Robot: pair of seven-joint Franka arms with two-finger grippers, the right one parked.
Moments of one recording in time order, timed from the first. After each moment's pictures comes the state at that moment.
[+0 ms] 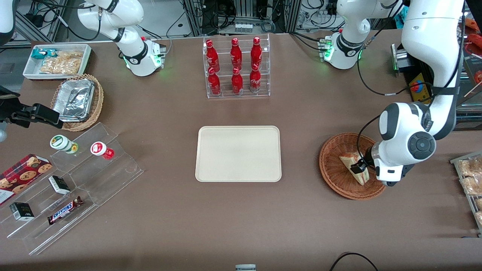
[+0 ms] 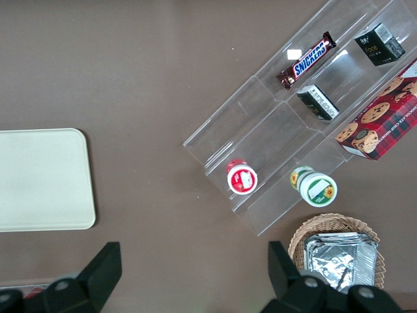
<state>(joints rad) -0.03 0.42 -0.08 -1.88 0.02 2.14 -0.81</state>
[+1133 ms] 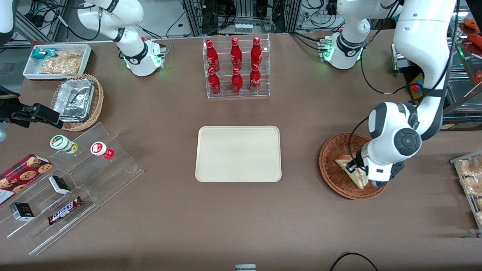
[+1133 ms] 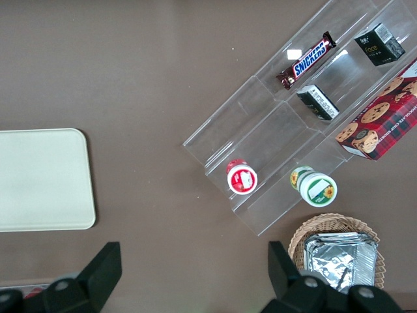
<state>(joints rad) -0.12 0.41 -0.08 -1.81 0.02 2.10 -0.81</state>
